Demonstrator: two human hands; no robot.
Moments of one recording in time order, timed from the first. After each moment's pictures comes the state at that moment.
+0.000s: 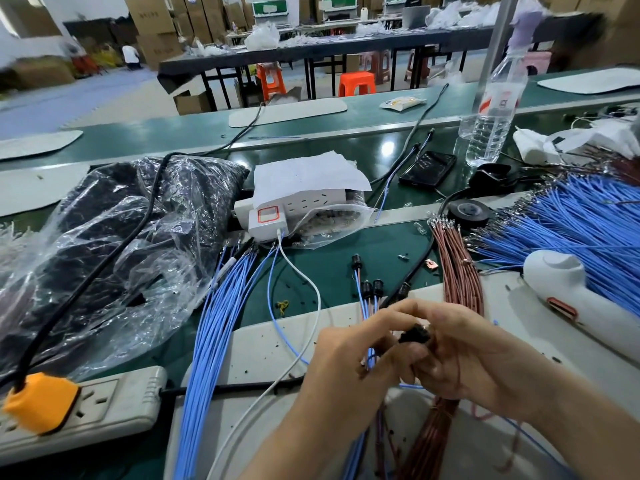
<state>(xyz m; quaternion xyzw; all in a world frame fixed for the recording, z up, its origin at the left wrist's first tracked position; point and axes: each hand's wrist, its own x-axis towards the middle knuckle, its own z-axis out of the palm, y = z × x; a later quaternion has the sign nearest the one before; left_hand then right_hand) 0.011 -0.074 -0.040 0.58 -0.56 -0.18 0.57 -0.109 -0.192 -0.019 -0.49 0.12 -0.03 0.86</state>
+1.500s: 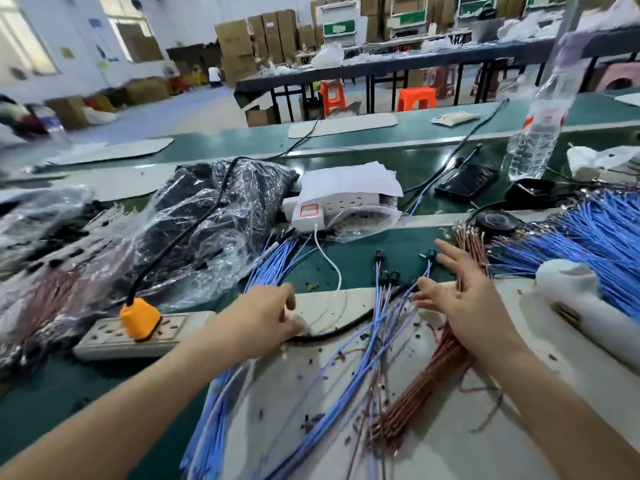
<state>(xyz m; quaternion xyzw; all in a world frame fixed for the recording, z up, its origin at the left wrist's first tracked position) 0.079 -0.013 -0.007 0.88 -0.46 -0.10 0.04 -0.097 -0.211 -0.045 -0.70 0.27 -0.31 0.58</state>
